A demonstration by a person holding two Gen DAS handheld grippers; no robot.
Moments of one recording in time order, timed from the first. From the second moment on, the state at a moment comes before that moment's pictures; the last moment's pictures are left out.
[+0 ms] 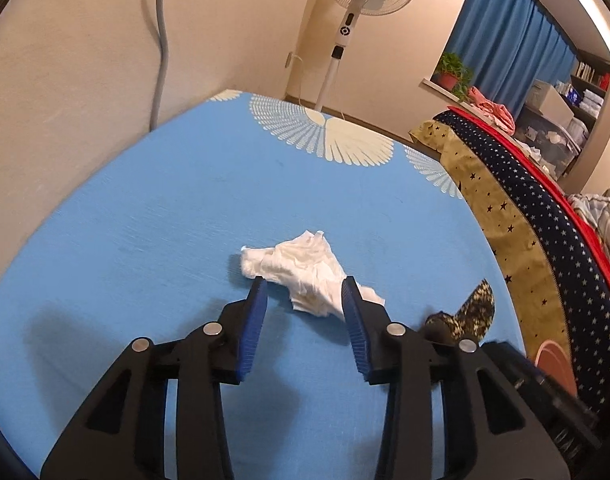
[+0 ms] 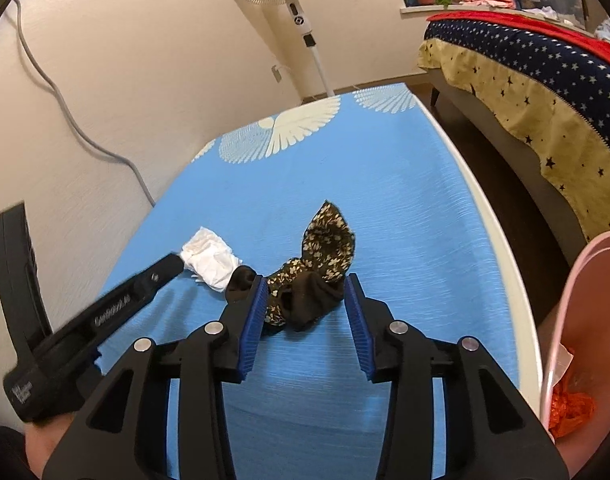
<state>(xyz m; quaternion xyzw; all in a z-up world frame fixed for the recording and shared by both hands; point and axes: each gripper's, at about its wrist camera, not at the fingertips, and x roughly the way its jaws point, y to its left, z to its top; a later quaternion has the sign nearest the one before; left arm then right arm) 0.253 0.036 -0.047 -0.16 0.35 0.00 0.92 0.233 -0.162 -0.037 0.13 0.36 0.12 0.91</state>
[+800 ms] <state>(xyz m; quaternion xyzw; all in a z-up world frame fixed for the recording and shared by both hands) 0.275 0.029 -0.058 -0.16 0.38 -0.01 0.91 0.233 -0.164 -0.034 0.12 0.37 0.09 0.92</state>
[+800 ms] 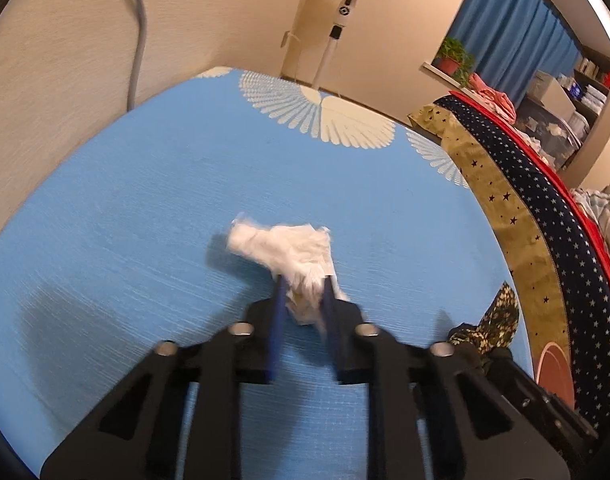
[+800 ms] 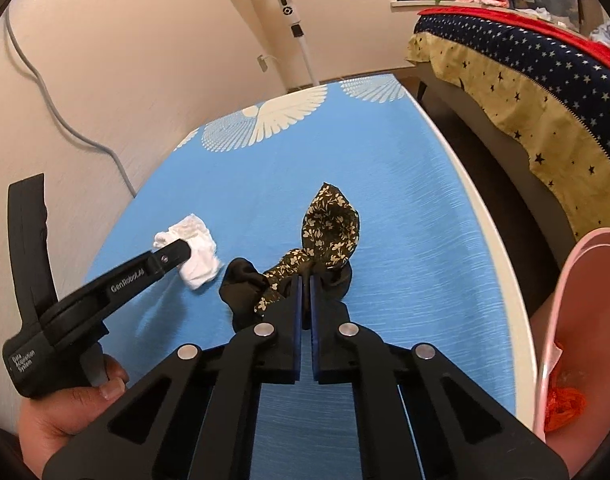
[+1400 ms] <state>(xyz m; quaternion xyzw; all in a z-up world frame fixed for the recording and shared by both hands) 0.223 0.008 -0.005 -0.10 0.34 -0.04 0.93 0.187 -0.186 0.020 0.10 0.32 0.06 0.94</state>
